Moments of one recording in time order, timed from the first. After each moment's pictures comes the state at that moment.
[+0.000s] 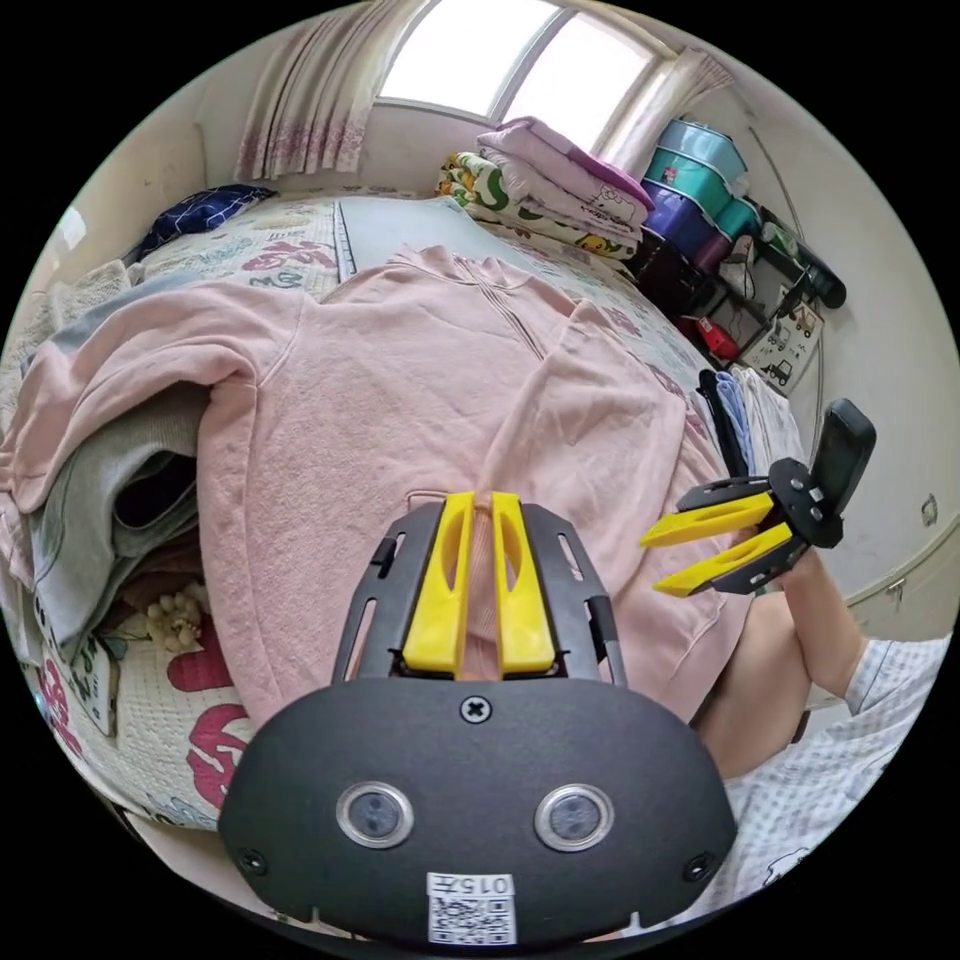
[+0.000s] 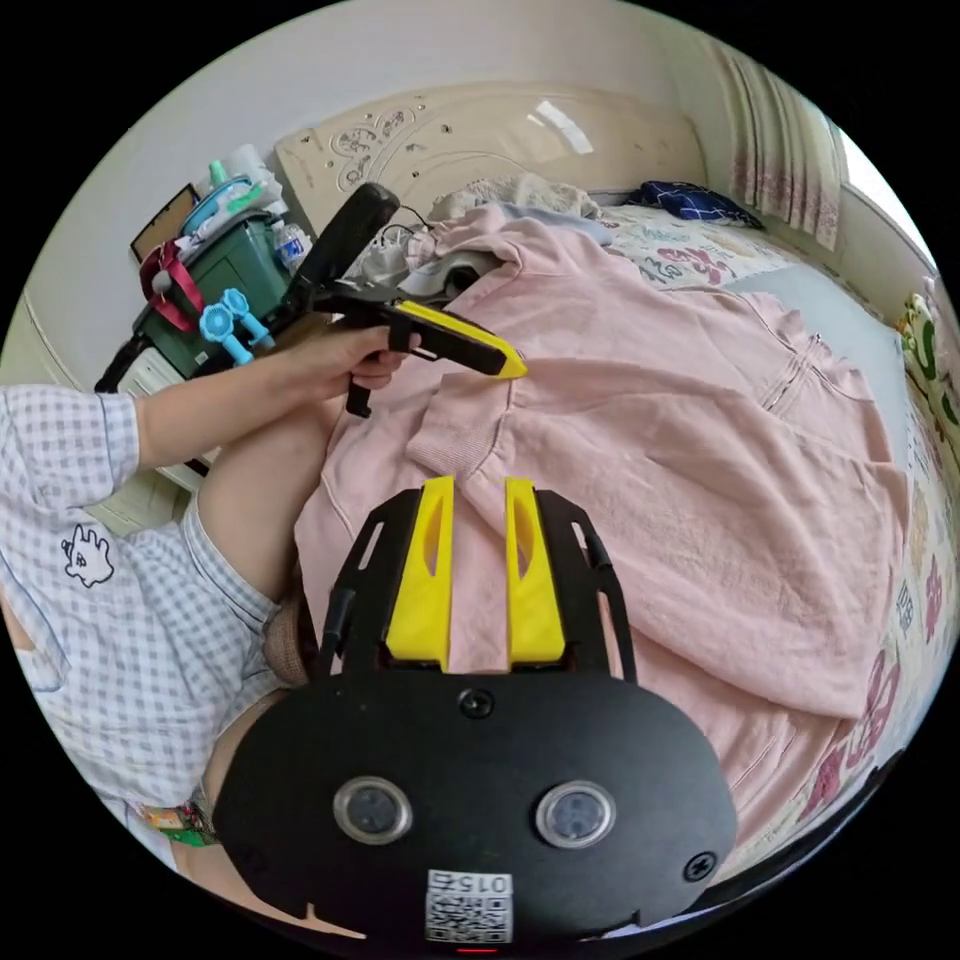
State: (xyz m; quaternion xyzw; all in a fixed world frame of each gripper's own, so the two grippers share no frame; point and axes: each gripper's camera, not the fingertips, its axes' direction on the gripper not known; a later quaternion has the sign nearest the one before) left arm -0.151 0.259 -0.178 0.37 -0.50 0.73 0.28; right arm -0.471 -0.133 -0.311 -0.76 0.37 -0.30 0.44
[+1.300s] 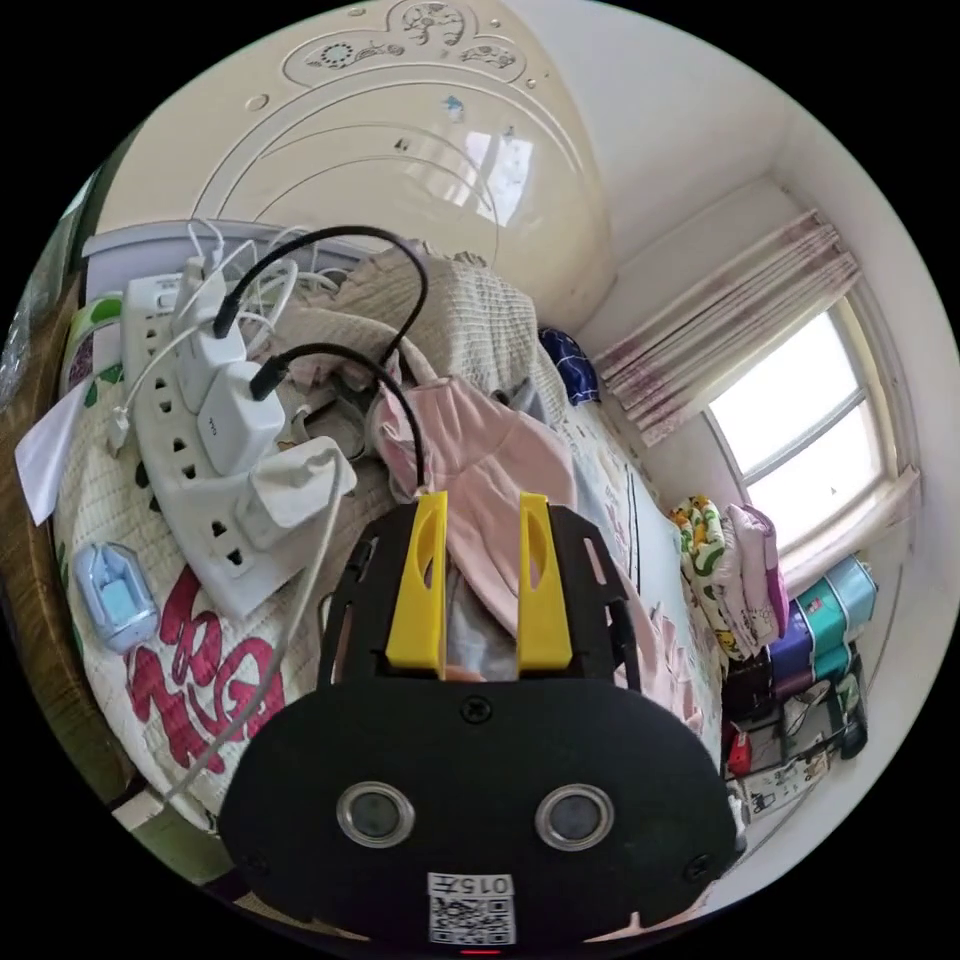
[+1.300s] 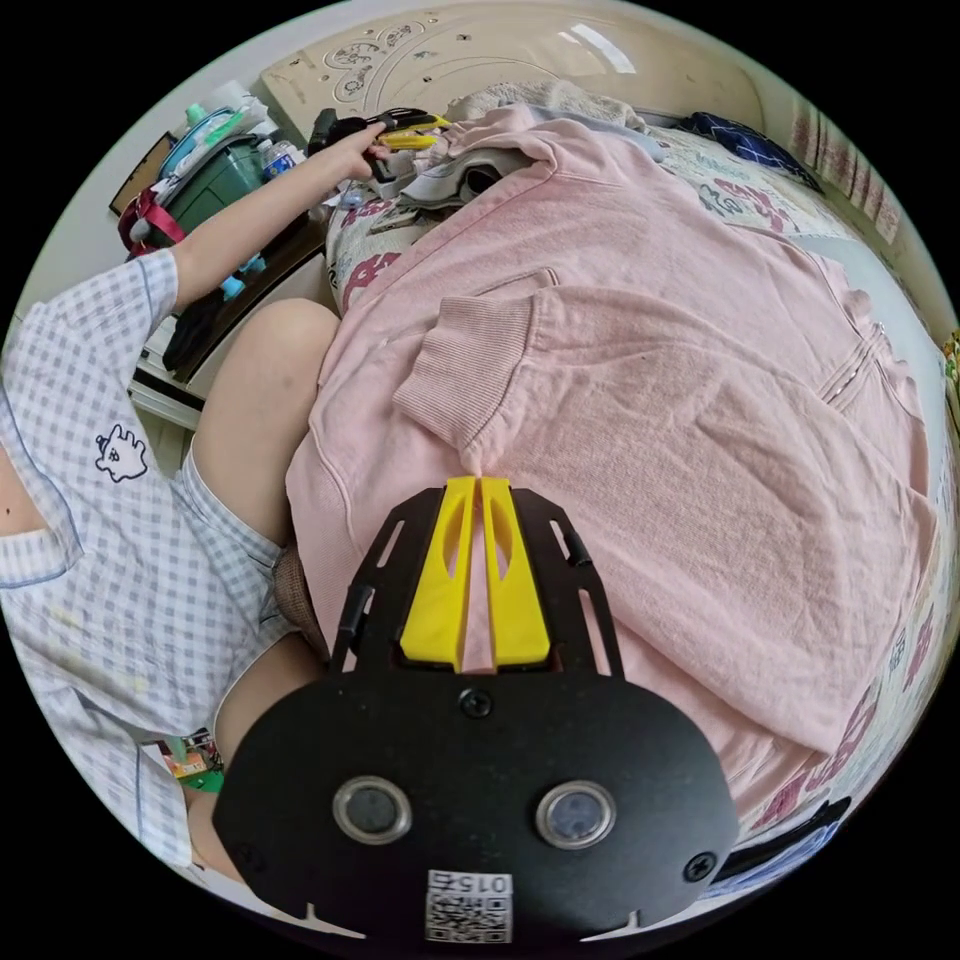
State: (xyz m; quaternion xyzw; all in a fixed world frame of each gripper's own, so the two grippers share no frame) left arm -0.160 0.336 -0.677 0.69 -0.07 0.61 0.39; right arm -0.338 0.002 -0.485 -0.82 0.39 -0.24 0.34
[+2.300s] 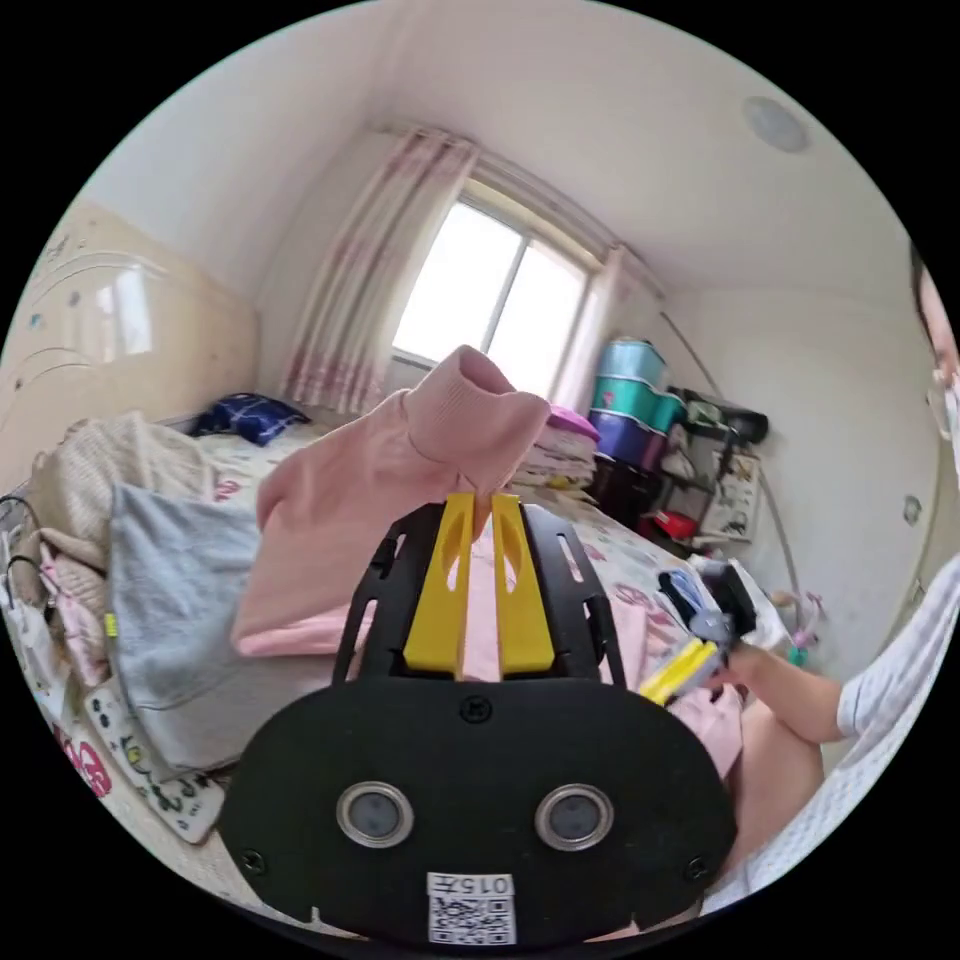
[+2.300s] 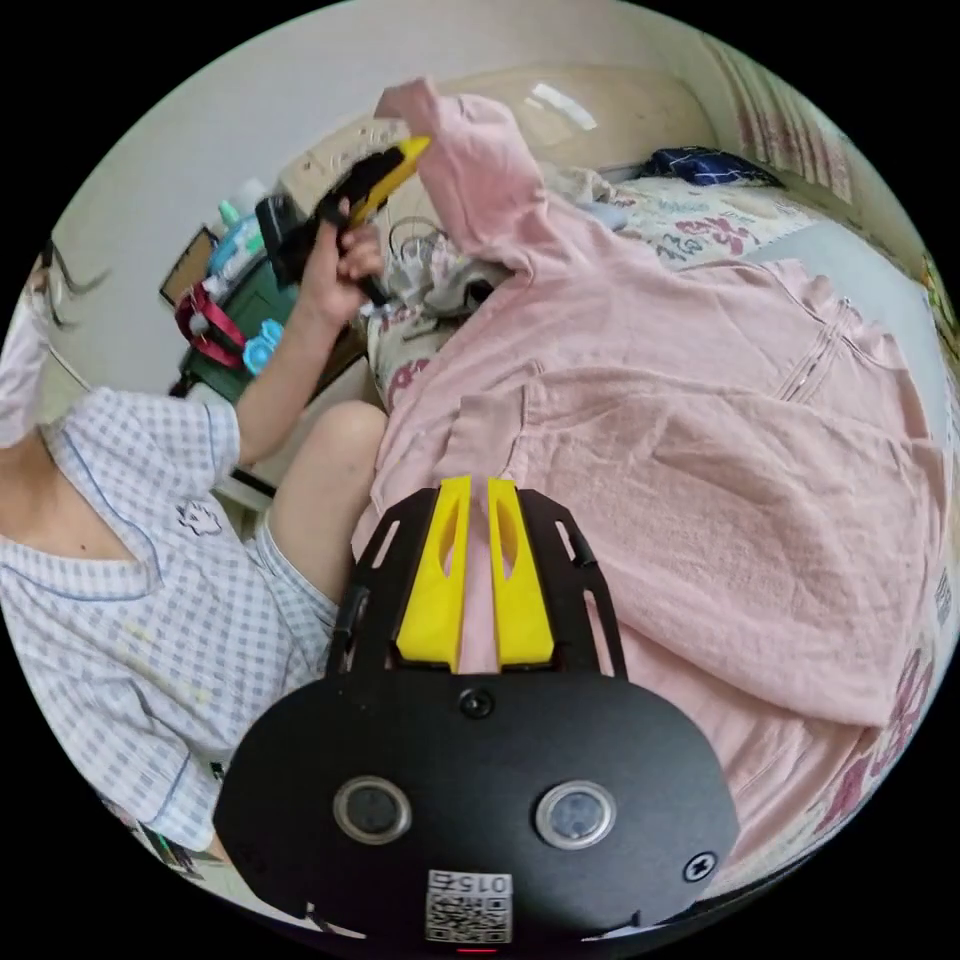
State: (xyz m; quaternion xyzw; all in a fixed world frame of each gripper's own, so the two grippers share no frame) left arm -0.233 0.346 -0.319 0.40 -0.21 0.89 0.10; right arm -0.466 -0.227 -0.253 -0.75 0.36 -0.19 0.52
